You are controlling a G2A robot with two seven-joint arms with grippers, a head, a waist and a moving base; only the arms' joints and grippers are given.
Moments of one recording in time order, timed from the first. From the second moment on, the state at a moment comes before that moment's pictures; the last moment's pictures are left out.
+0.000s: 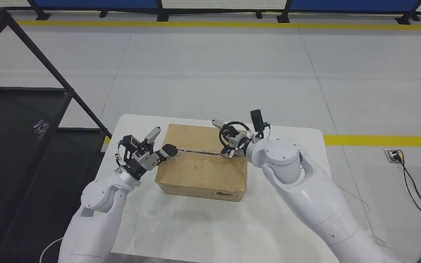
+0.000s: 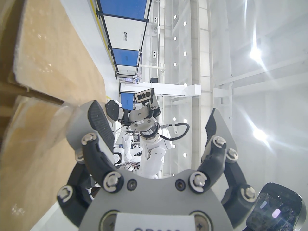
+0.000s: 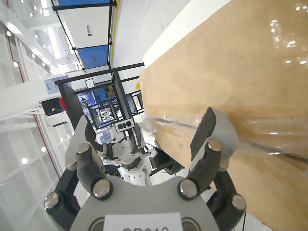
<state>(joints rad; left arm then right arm) 0.94 -1.21 -1.41 -1.31 -0.61 -0.11 -0.74 -0.50 -1.29 0.87 -1.33 0.46 0.59 0.28</state>
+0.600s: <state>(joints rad) 0.93 -1.21 -1.40 -1.30 -0.61 -0.10 -0.75 -0.58 -1.26 0.89 -1.41 0.21 0.58 0.37</state>
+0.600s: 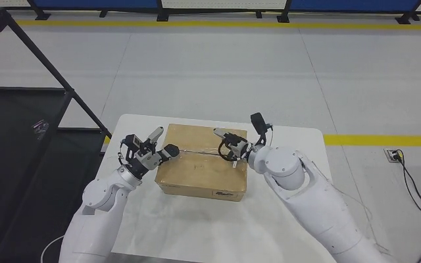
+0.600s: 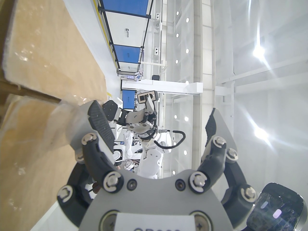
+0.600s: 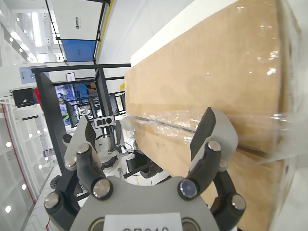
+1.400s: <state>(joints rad) 0.97 -1.20 -1.45 -1.30 -0.64 -0.13 -0.75 -0.55 -1.34 0.80 -1.32 0.25 0.48 0.28</state>
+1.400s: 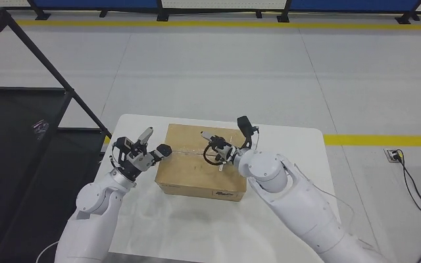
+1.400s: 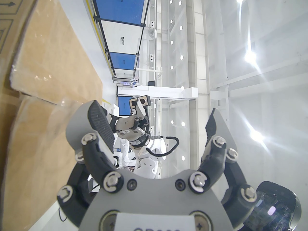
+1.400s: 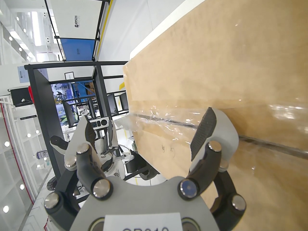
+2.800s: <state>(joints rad) 0.94 -1.20 -1.43 -1.28 -0.65 -0.11 -0.75 -0.73 -1.40 0.96 -1.44 0.18 0.53 0.14</state>
